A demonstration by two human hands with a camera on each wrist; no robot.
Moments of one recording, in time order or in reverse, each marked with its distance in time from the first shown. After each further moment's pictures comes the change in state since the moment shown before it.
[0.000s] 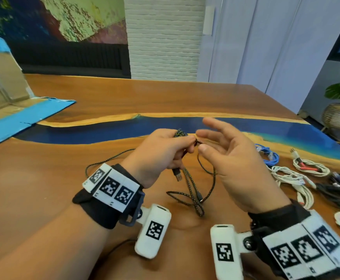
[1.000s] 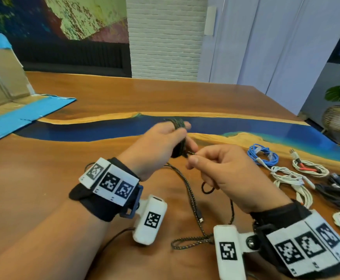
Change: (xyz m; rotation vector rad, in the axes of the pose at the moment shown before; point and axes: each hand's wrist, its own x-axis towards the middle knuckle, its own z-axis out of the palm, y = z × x) left_hand -0.001 0.003 -0.005 0.022 0.032 0.076; right_hand -0.005 0.003 -0.006 -0.117 -0.253 0.109
